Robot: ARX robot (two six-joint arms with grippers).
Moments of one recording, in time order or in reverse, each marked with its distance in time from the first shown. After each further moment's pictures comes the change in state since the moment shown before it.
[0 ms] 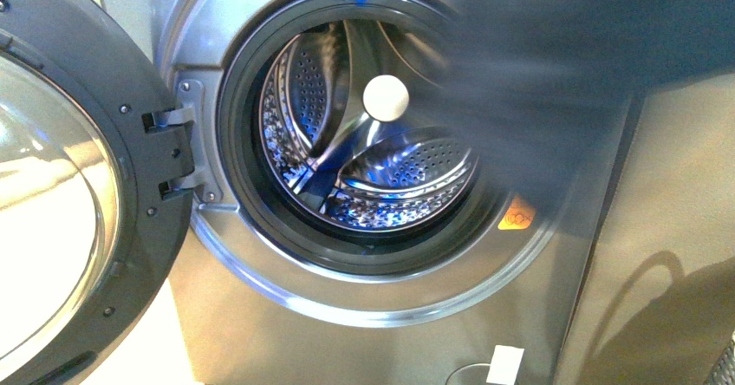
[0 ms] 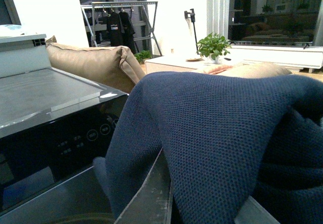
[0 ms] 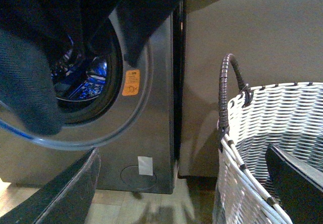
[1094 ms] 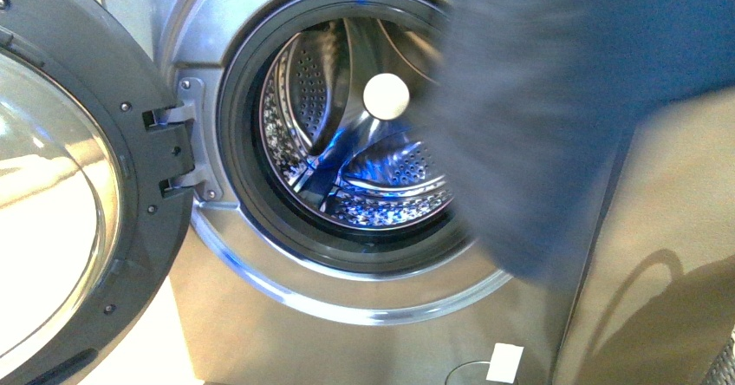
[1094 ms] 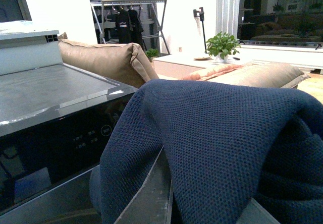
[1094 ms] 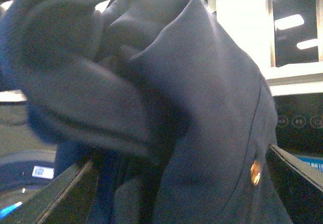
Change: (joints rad) left arm 0.010 0.004 0.002 -0.001 -0.012 -0.002; right arm -0.165 1.047 0.687 1.129 -0.695 0.524
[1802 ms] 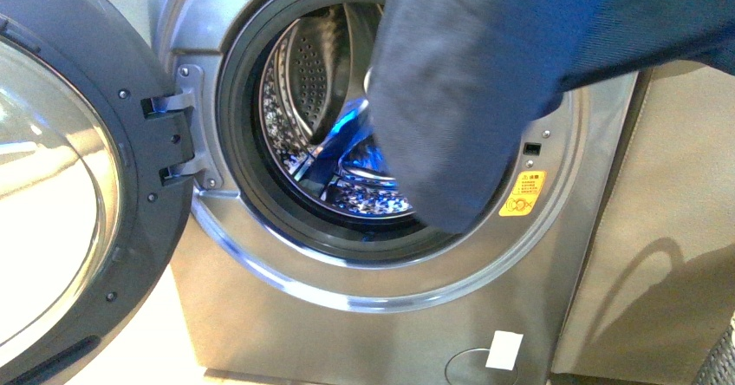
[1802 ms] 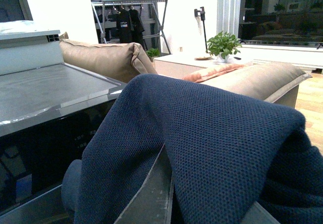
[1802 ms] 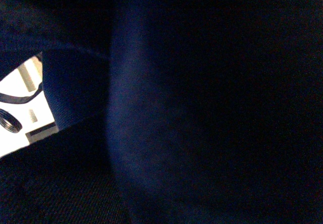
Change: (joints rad) left arm 0.000 0.000 0.000 0.000 -0.001 0.000; right arm 0.245 0.317 0.068 0.128 -0.095 0.356
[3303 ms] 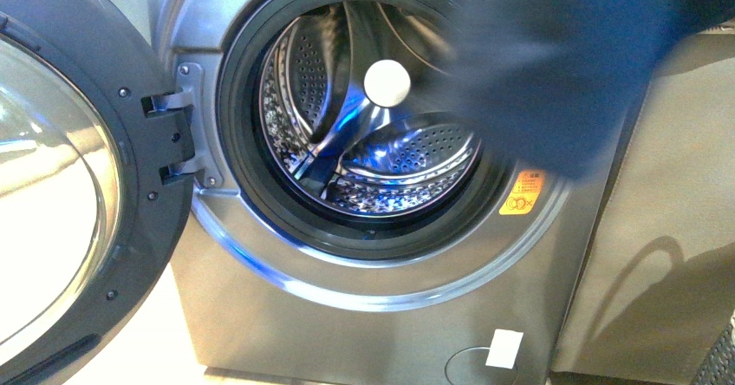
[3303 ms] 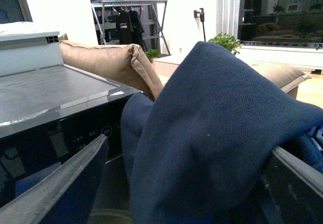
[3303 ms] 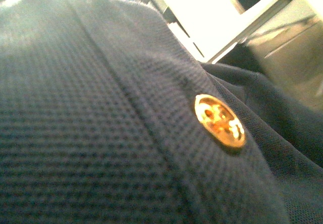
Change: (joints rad) left arm 0.000 0.002 0.002 0.000 0.001 -0.001; right arm -0.305 0.046 0.195 -0.131 0.246 0.140
